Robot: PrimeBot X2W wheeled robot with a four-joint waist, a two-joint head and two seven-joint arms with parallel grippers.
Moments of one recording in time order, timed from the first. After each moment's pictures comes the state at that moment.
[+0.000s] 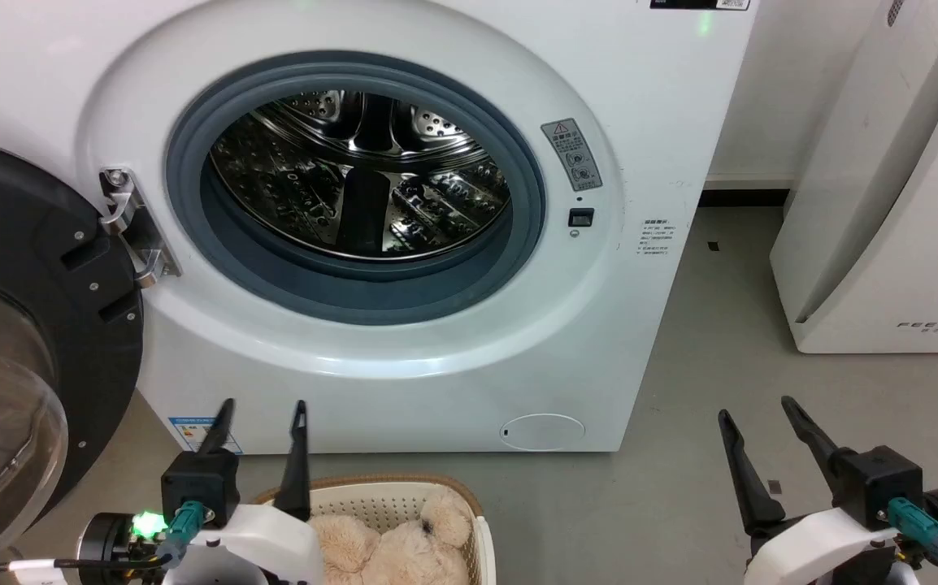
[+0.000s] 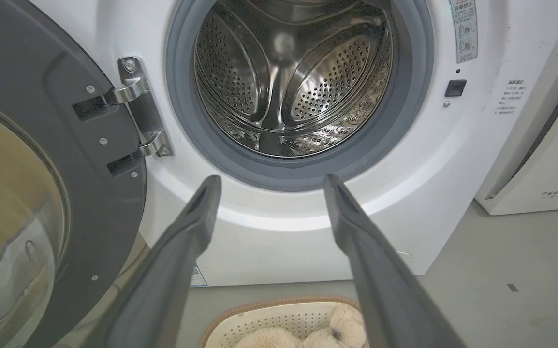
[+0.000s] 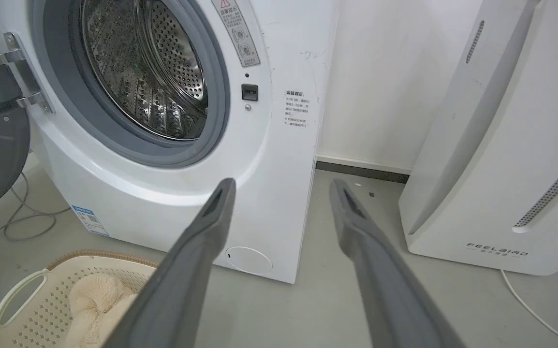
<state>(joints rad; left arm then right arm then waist) 0.00 0.05 -0.01 0.01 0.00 0.01 0.00 0.01 -0.05 0.00 0.00 0.01 0.13 0.00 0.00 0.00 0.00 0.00</state>
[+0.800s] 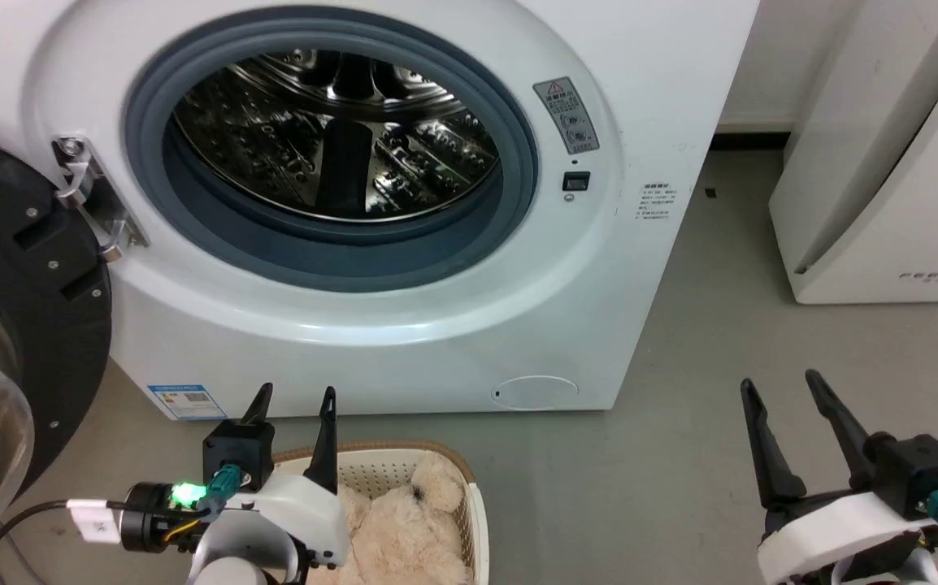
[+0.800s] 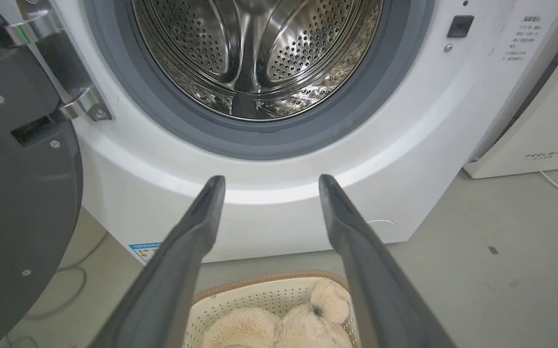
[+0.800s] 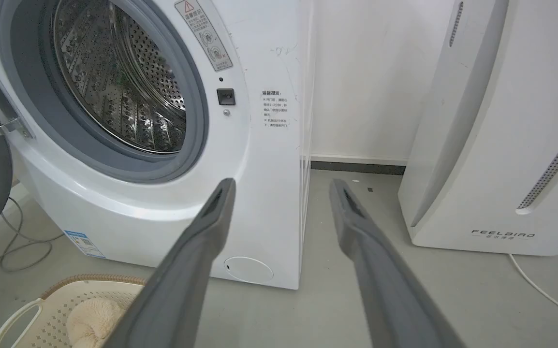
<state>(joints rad) -0.12 0.05 -0.05 0.20 -0.02 0.01 -0.05 0.00 -0.05 -0.03 -0.01 0.09 0.13 -0.05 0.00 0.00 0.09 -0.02</state>
